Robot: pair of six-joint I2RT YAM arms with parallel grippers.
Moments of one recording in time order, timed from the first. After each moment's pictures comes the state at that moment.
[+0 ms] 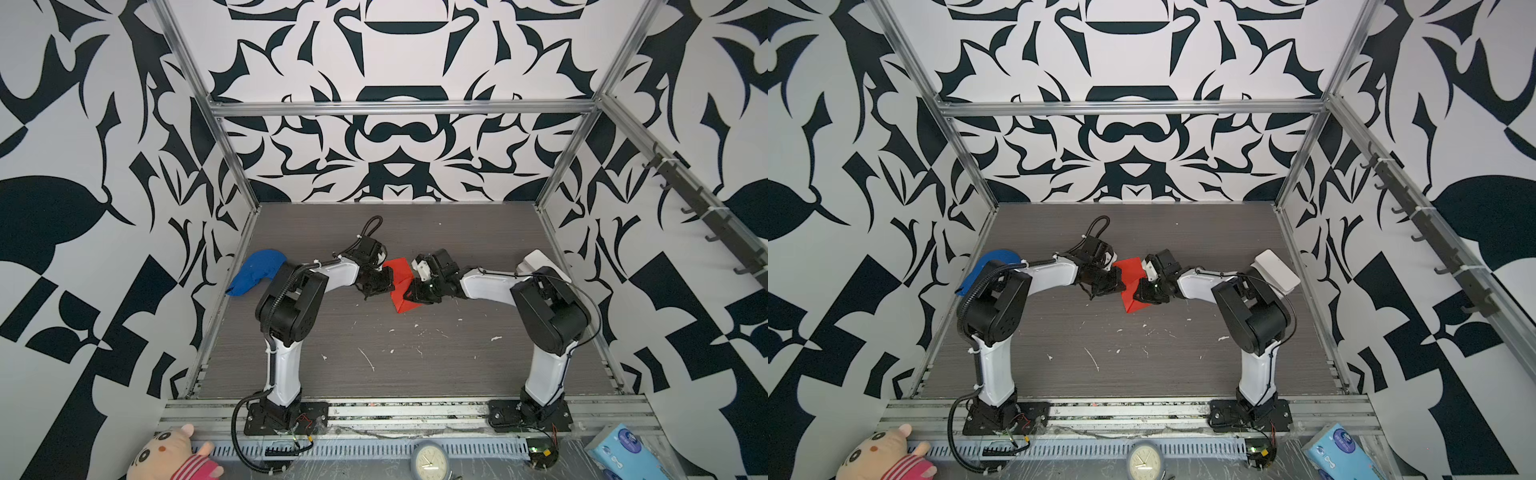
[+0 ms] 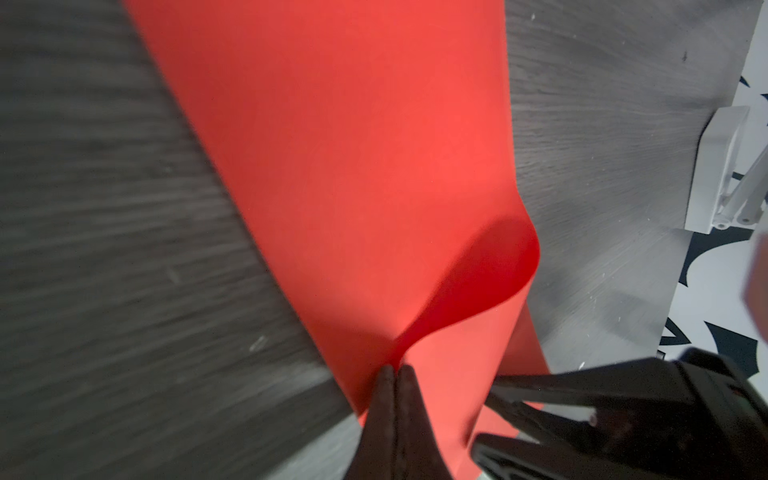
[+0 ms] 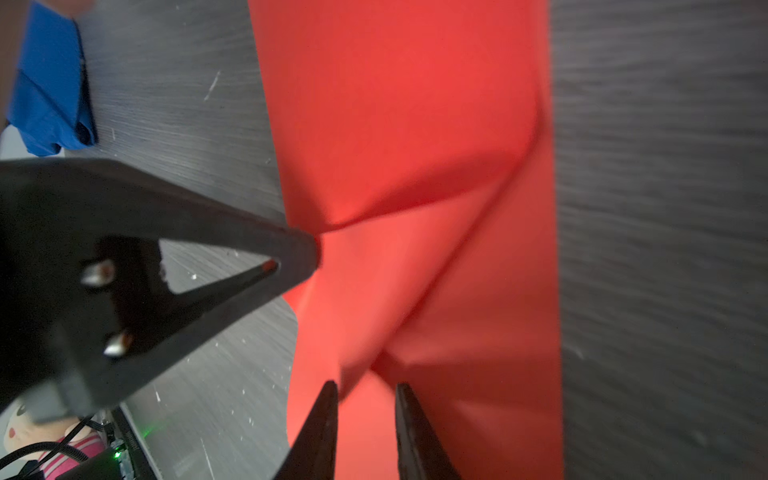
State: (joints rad) left arm -0.52 1.99 1.21 -0.31 0.44 -0.61; right arm 0.56 1.85 1.03 -0.16 -0.44 0.58
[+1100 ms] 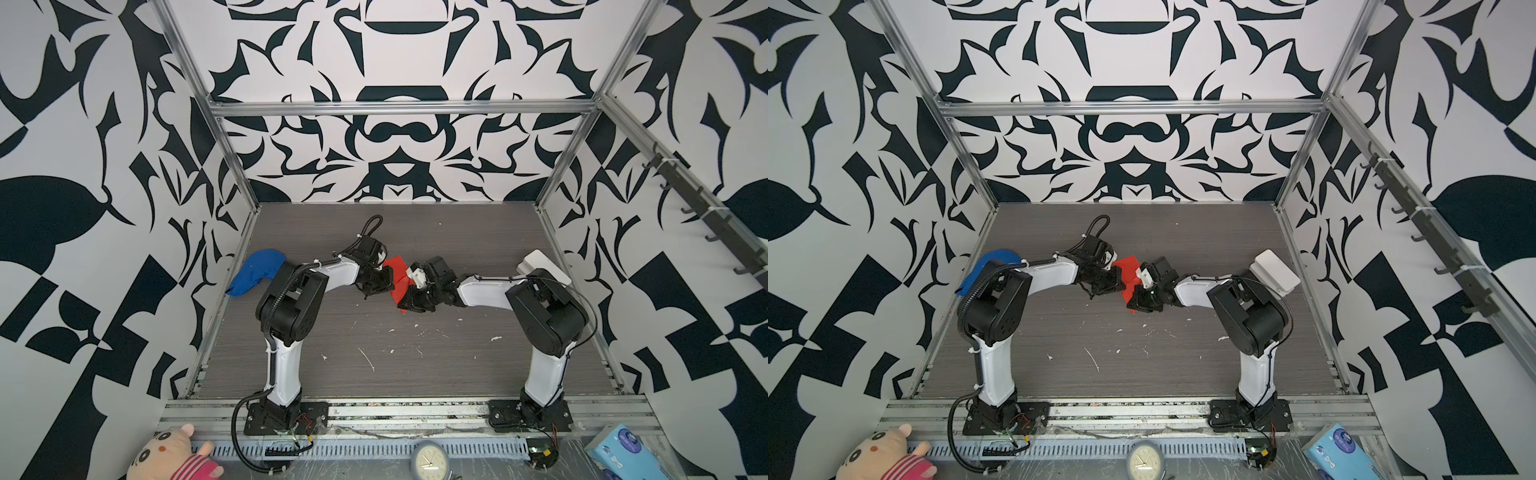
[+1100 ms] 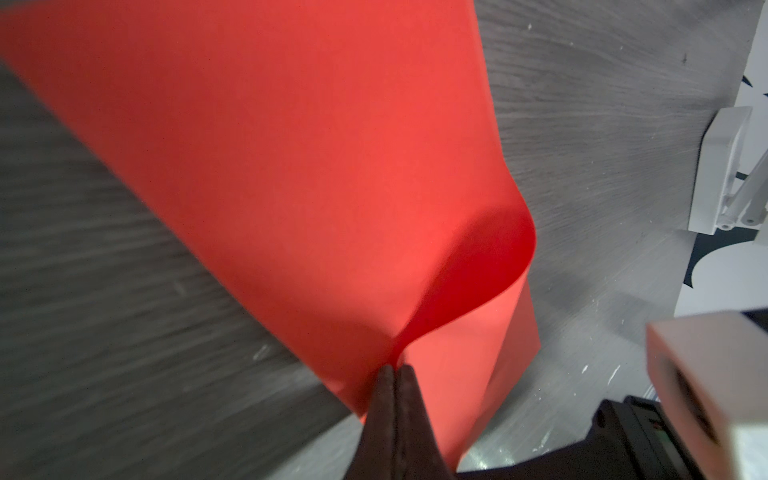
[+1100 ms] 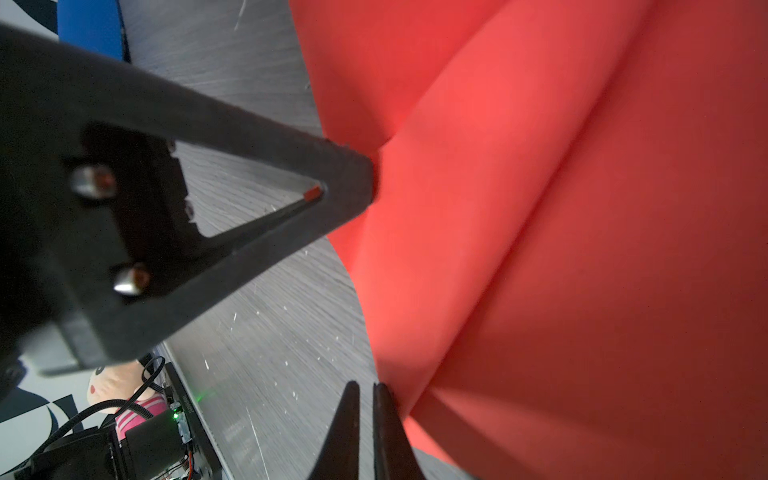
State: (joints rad) left arm -0.51 1.99 1.22 -0.31 0.44 -0.60; right arm 0.60 1.88 0.98 -0.05 -0.54 0.69
